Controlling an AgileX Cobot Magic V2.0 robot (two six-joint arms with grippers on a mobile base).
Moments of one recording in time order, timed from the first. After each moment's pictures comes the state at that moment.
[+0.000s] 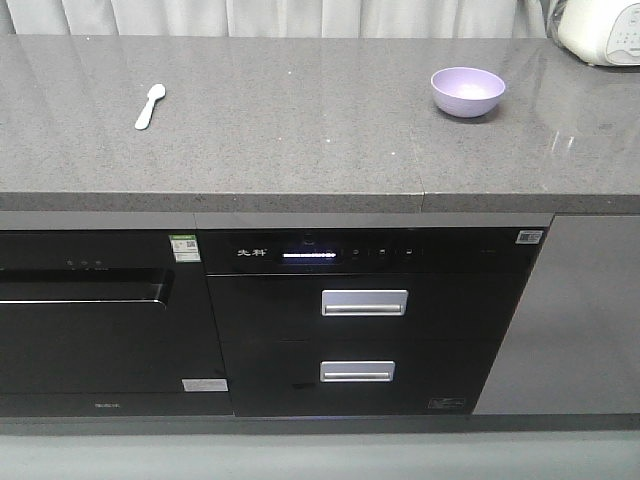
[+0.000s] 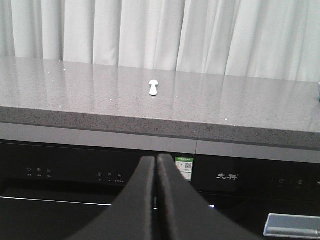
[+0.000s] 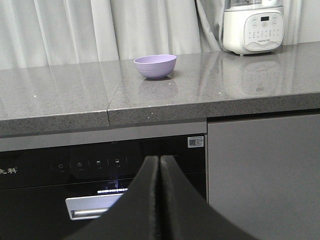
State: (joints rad) left arm 0.05 -0.01 0.03 0.01 0.08 -0.19; right arm -0.02 -0.01 0.03 -0.24 0.12 0.26
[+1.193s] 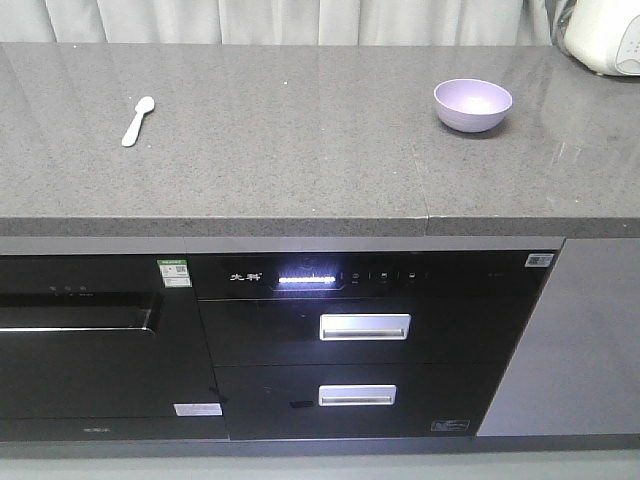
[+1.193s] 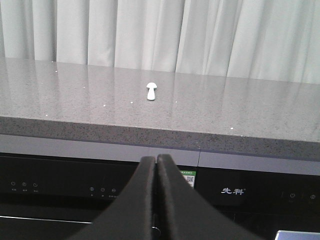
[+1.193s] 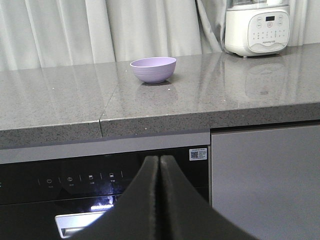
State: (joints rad) left arm 0.05 -0.01 0.03 0.01 0.08 -0.19; right arm -0.02 -0.01 0.03 -0.24 0.12 0.26
